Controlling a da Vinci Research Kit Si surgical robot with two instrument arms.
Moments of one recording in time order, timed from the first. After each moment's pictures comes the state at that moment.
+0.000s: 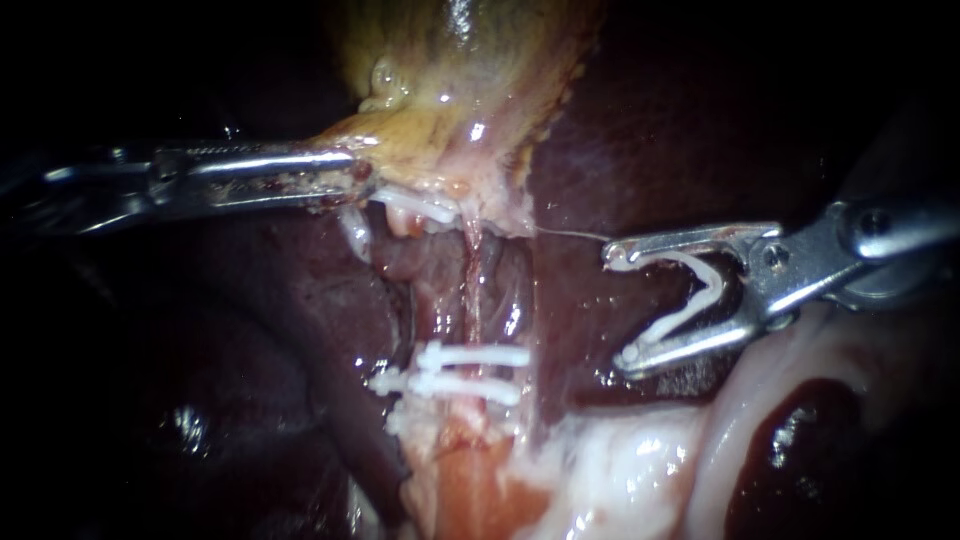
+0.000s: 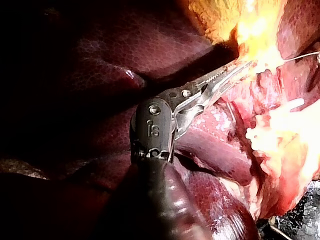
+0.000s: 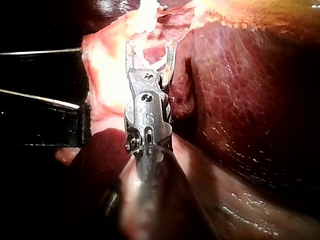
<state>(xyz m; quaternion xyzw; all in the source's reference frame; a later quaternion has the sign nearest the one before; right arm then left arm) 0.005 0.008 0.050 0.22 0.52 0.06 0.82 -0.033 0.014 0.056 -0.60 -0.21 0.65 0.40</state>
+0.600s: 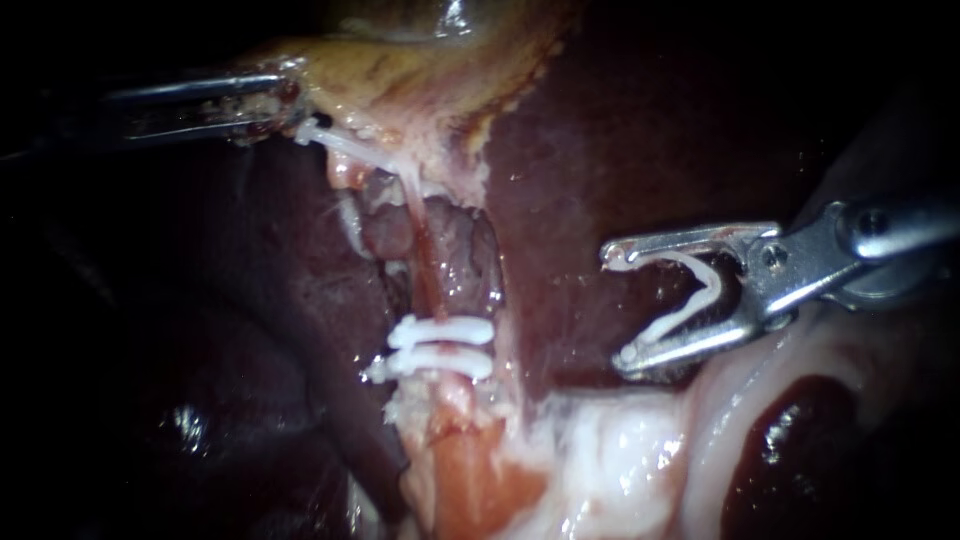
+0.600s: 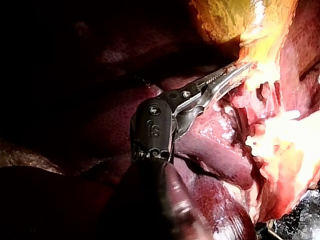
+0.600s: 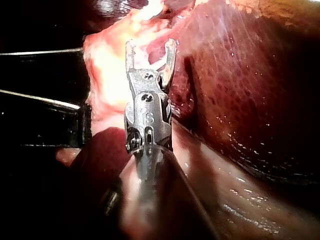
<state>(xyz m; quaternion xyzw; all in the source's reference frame) 0.006 0.008 0.050 0.22 0.52 0.06 0.82 -0.028 0.017 0.049 -0.62 -0.20 0.64 0.41</state>
